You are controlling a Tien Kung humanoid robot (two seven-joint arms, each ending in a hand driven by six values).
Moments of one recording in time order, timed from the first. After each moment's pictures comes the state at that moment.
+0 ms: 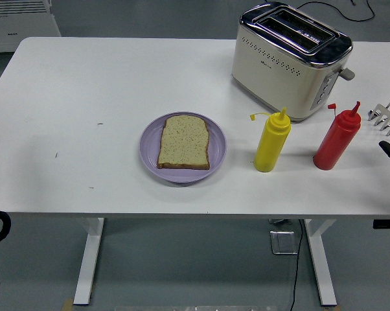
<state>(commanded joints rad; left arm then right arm) -0.07 0.01 -1.87 -1.42 0.40 0.08 -0.11 -0.10 -0.44 1.49 1.43 -1.13 0.00 0.29</state>
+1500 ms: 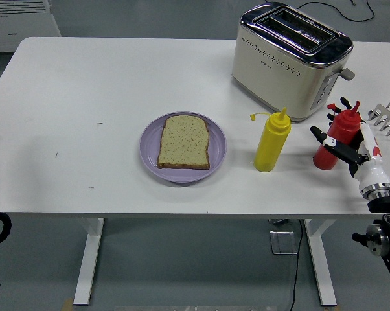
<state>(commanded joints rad) -0.06 0.01 -1.87 -1.42 0.40 0.08 -0.10 0.21 -0.23 1.16 1.20 -0.96 -0.28 0.33</state>
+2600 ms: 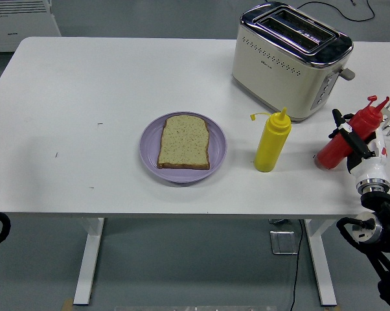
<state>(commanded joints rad) -0.06 0.01 -1.88 -1.42 0.40 0.08 -0.10 0.25 -0.20 1.16 1.19 -0.55 -0.32 0.39</state>
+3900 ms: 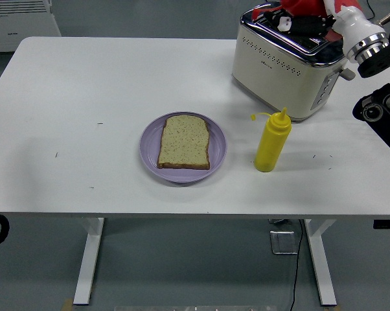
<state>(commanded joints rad) -0.05 0.01 -1.88 -1.42 0.40 0.08 -0.10 0.94 -0.38 0.79 1.32 -1.70 -0.16 -0.17</state>
